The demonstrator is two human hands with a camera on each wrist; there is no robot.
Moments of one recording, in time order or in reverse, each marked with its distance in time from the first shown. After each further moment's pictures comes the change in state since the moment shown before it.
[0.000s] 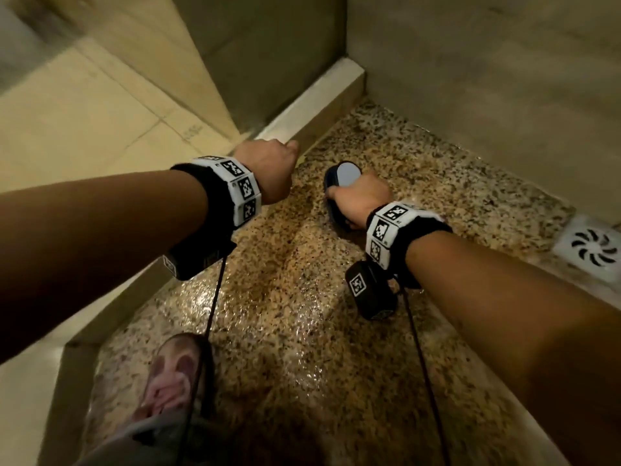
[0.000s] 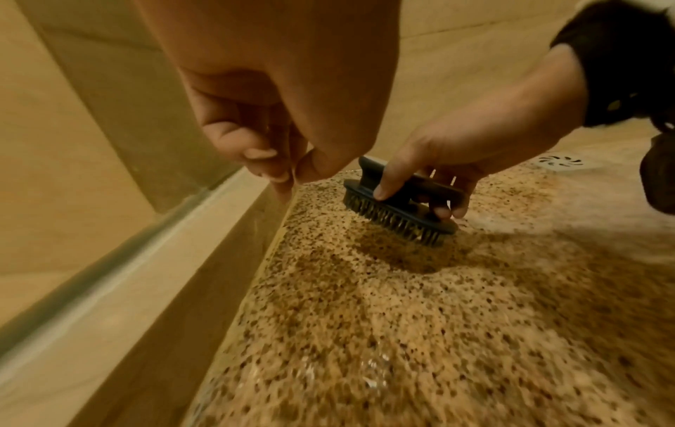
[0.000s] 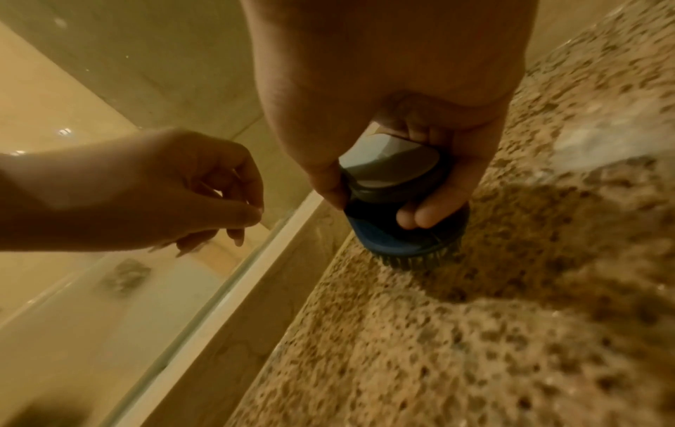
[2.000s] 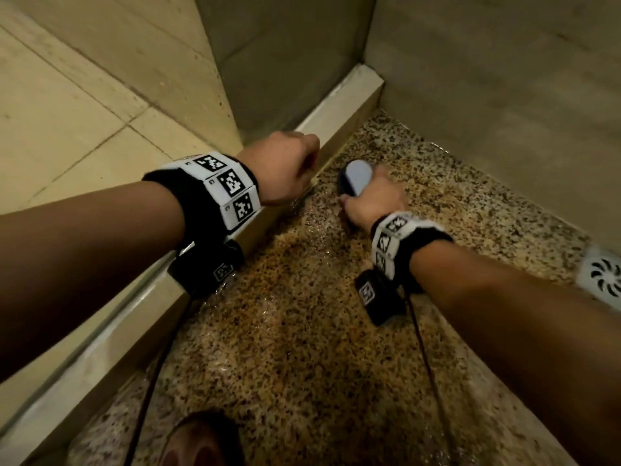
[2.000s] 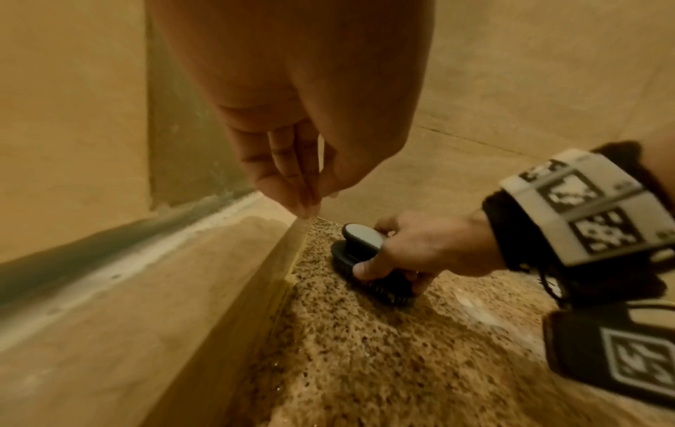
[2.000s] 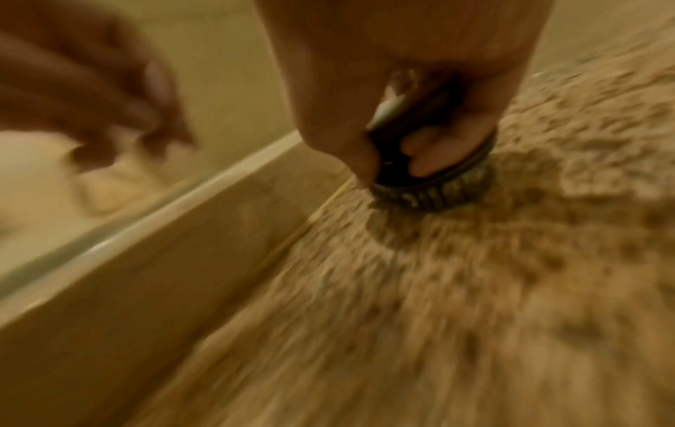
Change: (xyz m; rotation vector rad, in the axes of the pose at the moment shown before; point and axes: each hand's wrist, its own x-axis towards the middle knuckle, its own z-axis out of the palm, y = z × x) left_hand 0.056 -0.072 0.024 -0.611 0.136 0.278; right_hand 0.057 -0.039 0.029 -0.314 0.224 0.008
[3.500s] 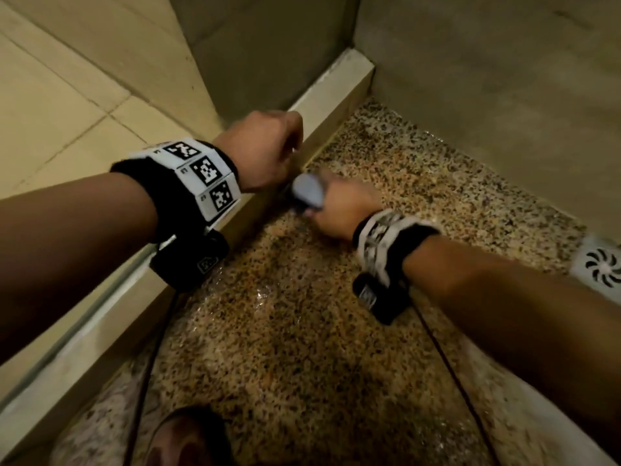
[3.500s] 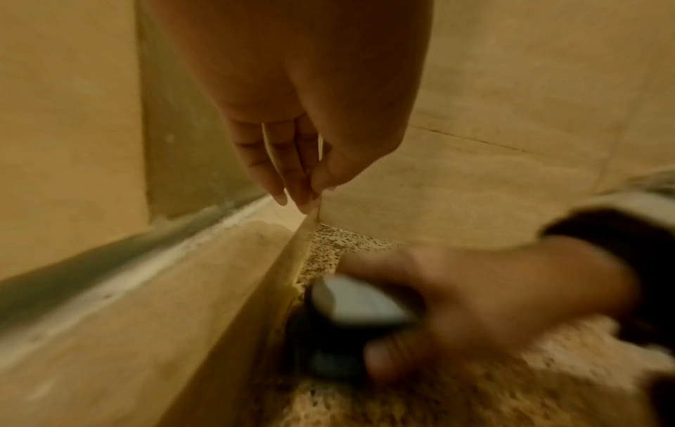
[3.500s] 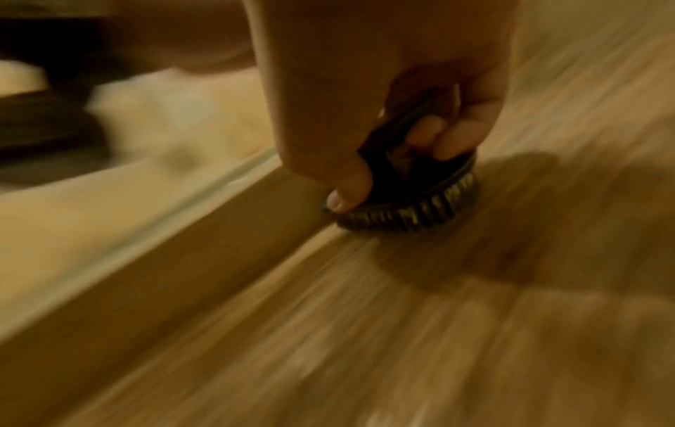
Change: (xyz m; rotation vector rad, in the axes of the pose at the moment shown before) left_hand 0.005 -0.002 0.002 -0.028 0.078 -0.030; right_hand -0.012 -0.001 0.017 -0.311 -0.097 -0.560
